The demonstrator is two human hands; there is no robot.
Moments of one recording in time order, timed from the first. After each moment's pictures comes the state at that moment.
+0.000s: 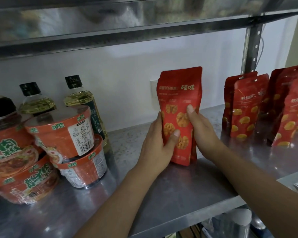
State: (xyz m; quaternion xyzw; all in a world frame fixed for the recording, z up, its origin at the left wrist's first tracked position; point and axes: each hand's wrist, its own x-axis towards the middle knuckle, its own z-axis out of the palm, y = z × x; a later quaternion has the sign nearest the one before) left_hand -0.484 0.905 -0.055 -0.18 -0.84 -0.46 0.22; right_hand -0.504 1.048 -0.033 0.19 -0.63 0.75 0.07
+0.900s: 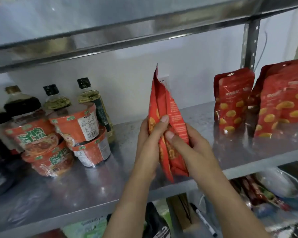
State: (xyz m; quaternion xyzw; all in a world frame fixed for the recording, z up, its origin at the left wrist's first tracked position) left_hand -0.392 0.950 -0.017 -0.05 -0.61 -0.77 0.15; right_hand -0.380 1.061 -0.034 0.20 -0.62 0.76 0.07
